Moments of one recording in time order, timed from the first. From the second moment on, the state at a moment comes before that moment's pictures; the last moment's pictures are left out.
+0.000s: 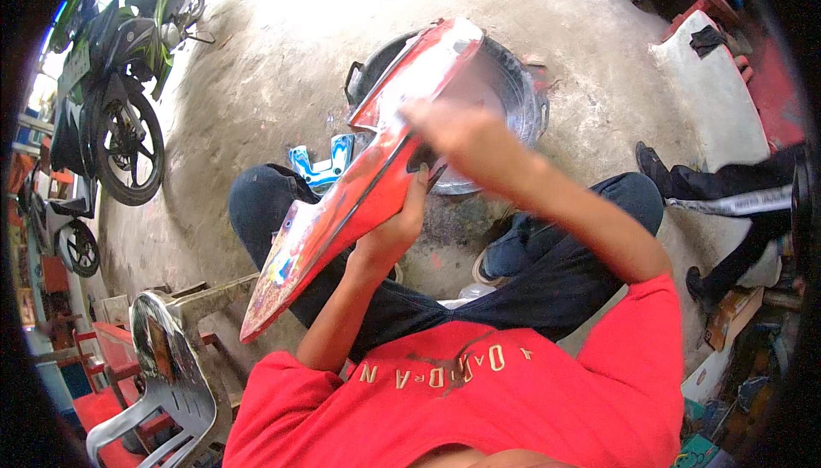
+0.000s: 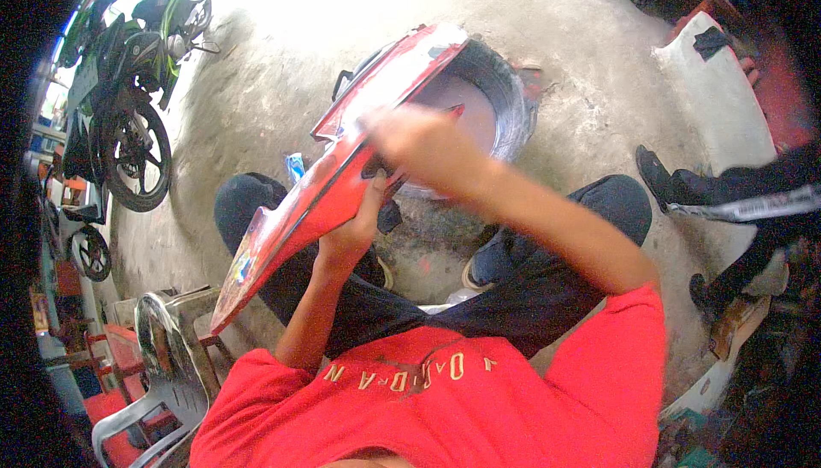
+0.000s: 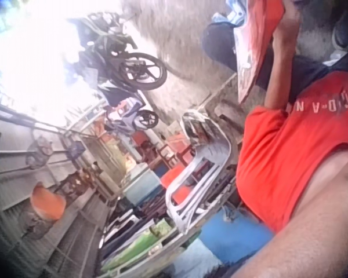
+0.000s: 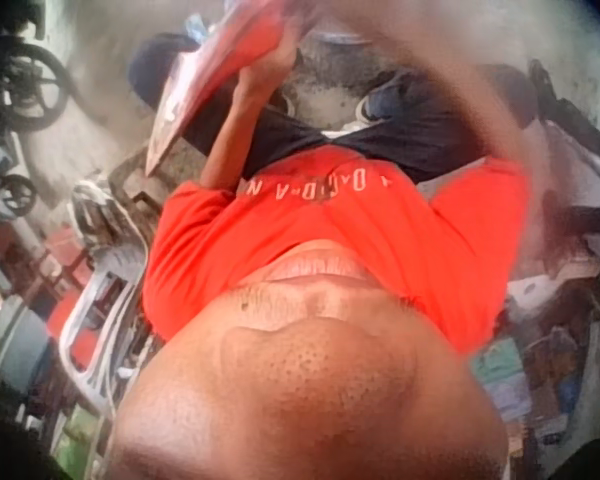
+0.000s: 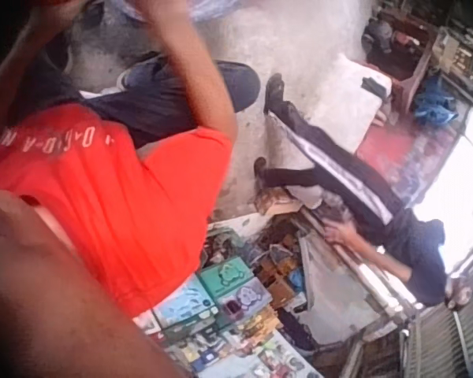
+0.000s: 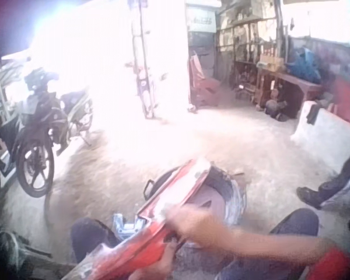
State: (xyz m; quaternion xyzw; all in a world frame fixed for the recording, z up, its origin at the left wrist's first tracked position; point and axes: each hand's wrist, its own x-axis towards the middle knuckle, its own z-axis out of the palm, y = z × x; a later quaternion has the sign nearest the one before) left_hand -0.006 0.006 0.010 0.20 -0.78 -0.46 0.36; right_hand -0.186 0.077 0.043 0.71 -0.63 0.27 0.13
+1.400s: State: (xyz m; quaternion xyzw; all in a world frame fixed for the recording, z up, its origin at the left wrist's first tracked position) left_hand 0.031 -0.014 -0.045 0.13 -0.92 -0.06 0.35; right_hand -0.329 0.027 -0.328 0.53 -0.74 0.35 -0.21
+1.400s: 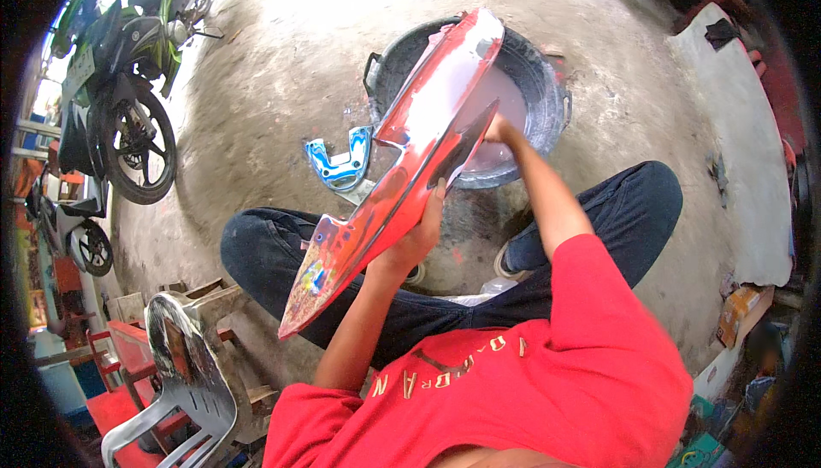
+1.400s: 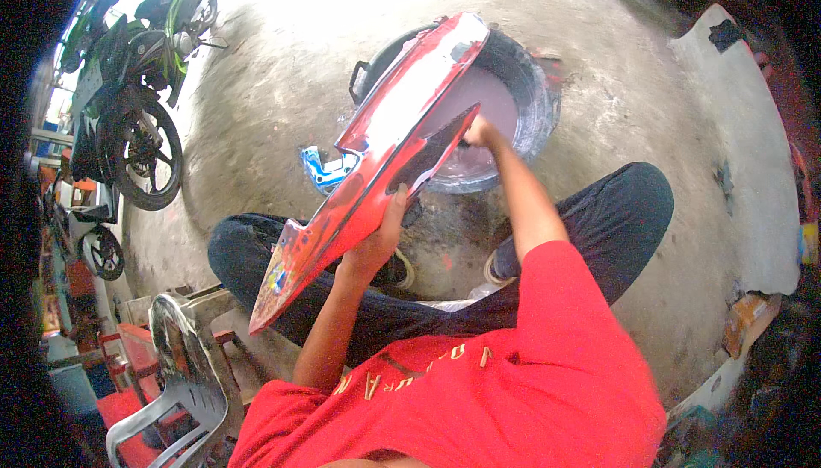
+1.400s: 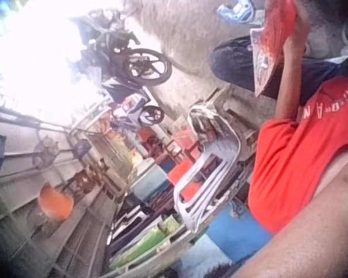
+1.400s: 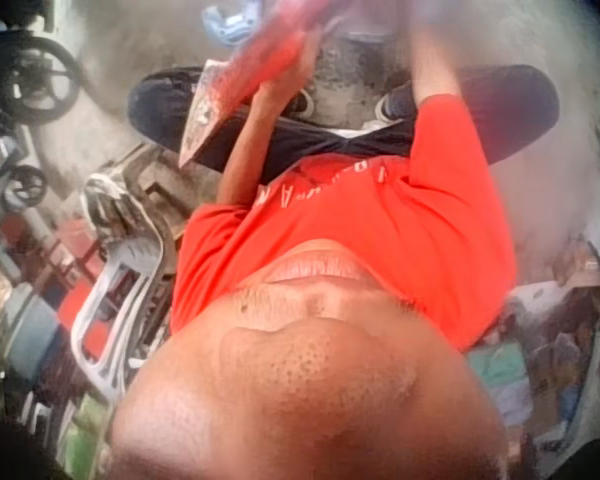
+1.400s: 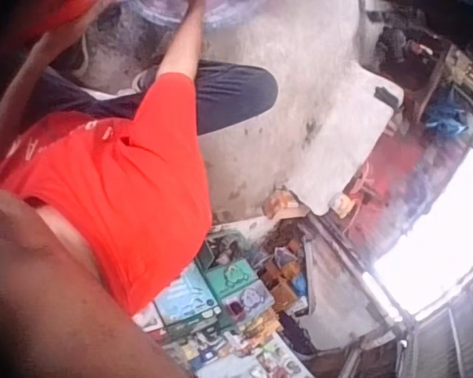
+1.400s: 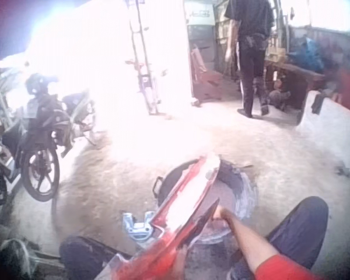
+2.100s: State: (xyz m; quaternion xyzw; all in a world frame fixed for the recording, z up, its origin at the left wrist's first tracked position) left_hand 0.013 -0.009 -0.032 0.19 -0.71 -0.58 0.35; right_hand -0.308 0.048 0.031 0.46 -0.69 0.51 -0.24
